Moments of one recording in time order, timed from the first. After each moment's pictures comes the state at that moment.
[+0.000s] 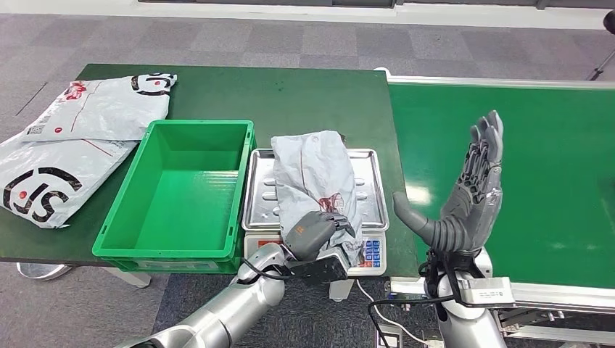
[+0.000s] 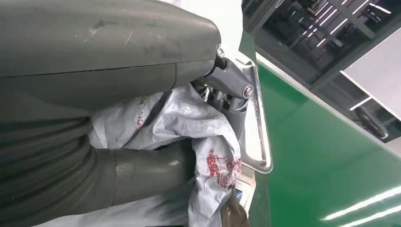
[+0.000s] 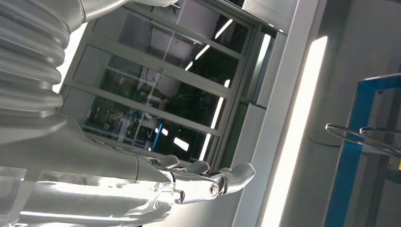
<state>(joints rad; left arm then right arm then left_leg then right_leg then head) -0.58 -0.31 -0.65 -0.41 -0.60 0.29 -0.63 -0.17 -0.08 0.27 -1.68 0.25 -0.35 -0.69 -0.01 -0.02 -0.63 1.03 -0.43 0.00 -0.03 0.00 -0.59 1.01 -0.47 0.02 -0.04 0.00</state>
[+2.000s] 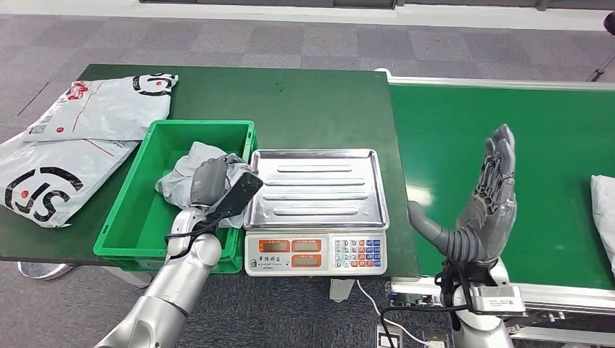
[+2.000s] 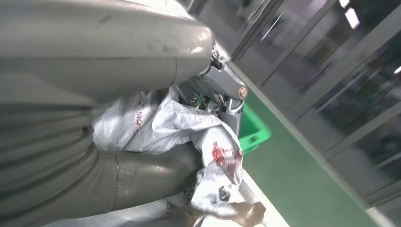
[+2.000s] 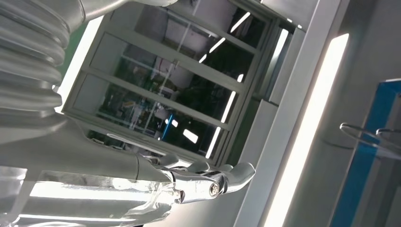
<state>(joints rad) -0.53 -0.17 -0.14 -0.74 -0.91 0.40 -0.22 -0.10 -0.07 0.16 -1.72 0.31 -0.28 -0.68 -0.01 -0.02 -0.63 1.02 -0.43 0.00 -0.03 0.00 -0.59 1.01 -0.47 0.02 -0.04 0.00</state>
